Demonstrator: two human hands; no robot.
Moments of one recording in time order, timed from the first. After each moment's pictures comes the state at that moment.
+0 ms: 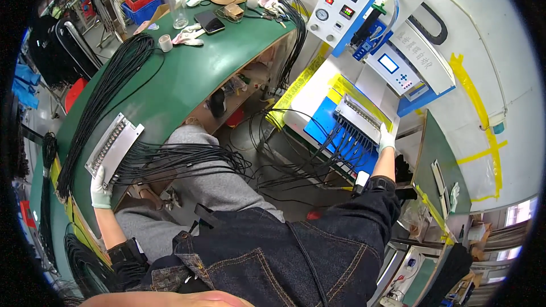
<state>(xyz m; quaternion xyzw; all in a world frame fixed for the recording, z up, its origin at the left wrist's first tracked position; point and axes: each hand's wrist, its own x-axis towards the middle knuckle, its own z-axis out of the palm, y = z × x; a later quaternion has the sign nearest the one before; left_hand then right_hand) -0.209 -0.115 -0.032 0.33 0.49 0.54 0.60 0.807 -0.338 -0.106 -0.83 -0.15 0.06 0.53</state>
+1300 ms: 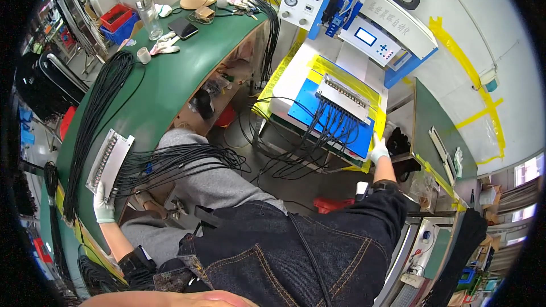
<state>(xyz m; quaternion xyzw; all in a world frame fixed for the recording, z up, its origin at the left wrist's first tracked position) -0.209 -0.115 -0.023 0.35 0.50 0.53 0.59 0.714 -0.466 -0.107 -0.94 -0.32 0.07 -0.04</state>
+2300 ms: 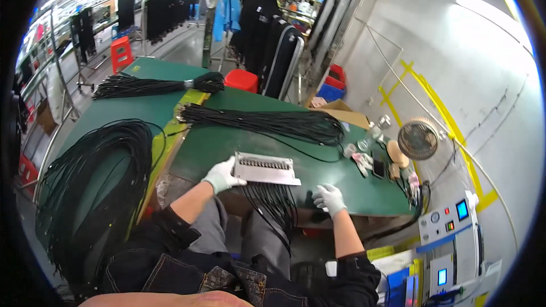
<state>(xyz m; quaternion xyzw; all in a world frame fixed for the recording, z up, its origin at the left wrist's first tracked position) -0.169 -0.160 0.000 0.57 0.73 0.32 0.18 0.183 -0.004 0.039 -0.55 -0.56 0.58 0.21</state>
